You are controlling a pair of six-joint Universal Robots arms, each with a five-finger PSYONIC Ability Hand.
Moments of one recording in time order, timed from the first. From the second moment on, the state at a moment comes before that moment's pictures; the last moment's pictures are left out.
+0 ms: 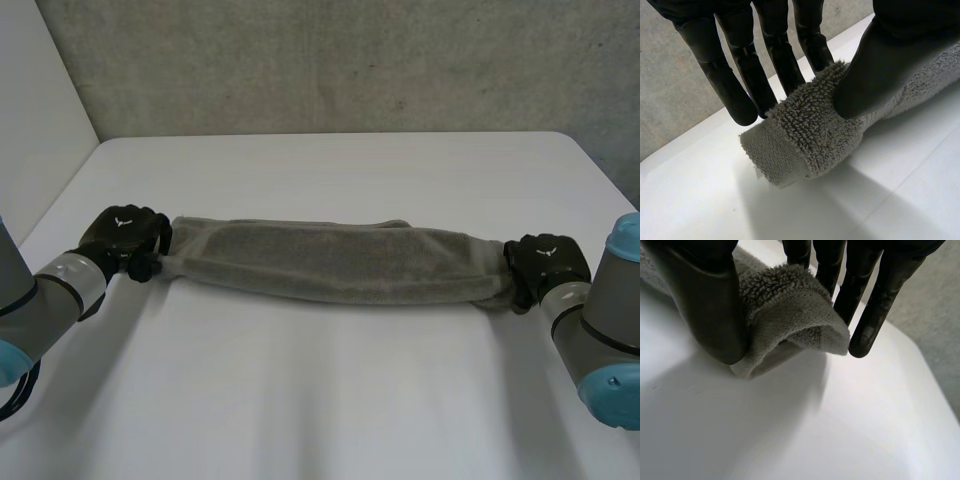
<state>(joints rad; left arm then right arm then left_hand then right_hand) 4.66 -2.10 -1.60 3.41 -1.16 3.51 1.79 -1.13 1.74 -0.26 1.64 2.77 1.33 1.35 1.38 1.36 1.19 0.85 0.85 0.85 0.85 0.66</state>
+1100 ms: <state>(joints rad) 4.62 -1.91 -1.76 3.35 -1.16 3.52 1.64 -1.12 1.66 -0.25 1.62 2.49 0.30 0.30 0.29 0.30 0.10 1.32 1.32 1.31 1.34 1.15</state>
